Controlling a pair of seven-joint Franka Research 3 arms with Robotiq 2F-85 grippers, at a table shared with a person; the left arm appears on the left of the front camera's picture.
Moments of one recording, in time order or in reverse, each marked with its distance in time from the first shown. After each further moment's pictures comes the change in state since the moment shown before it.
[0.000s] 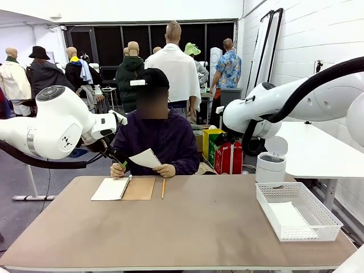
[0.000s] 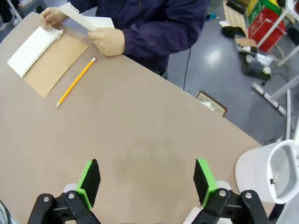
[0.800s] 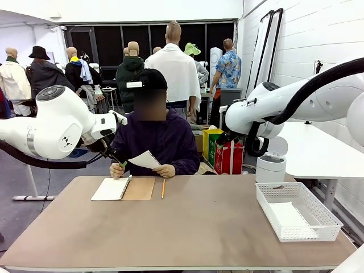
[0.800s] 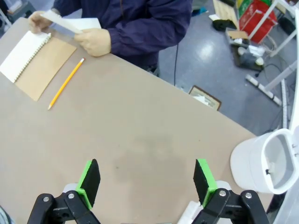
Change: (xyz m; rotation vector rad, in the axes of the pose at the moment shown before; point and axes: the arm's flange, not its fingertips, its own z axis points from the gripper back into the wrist) left arm 0.000 0.000 0.000 0.000 0.000 0.000; right arm -0.004 -0.006 0.005 -0.038 0.013 -0.044
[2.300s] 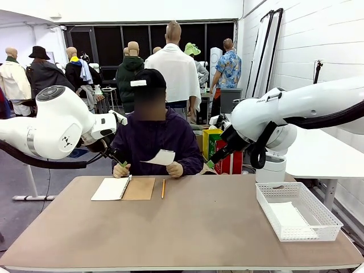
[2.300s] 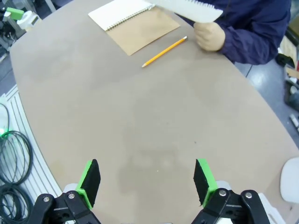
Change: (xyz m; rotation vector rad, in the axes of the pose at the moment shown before) left arm 0.000 0.000 0.000 0.000 0.000 0.000; right arm -0.075 0.094 0.054 0.290 -0.016 0.259
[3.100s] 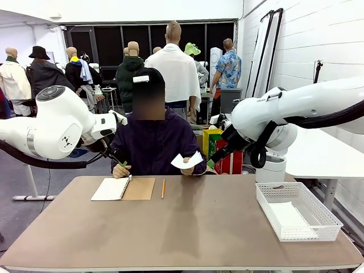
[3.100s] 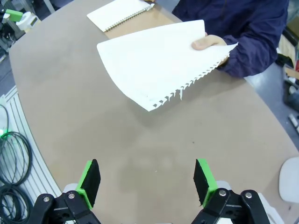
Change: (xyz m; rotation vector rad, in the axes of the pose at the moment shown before) left arm 0.000 0.000 0.000 0.000 0.000 0.000; right arm 0.001 -0.002 0.002 -0.005 -0.003 -0.002
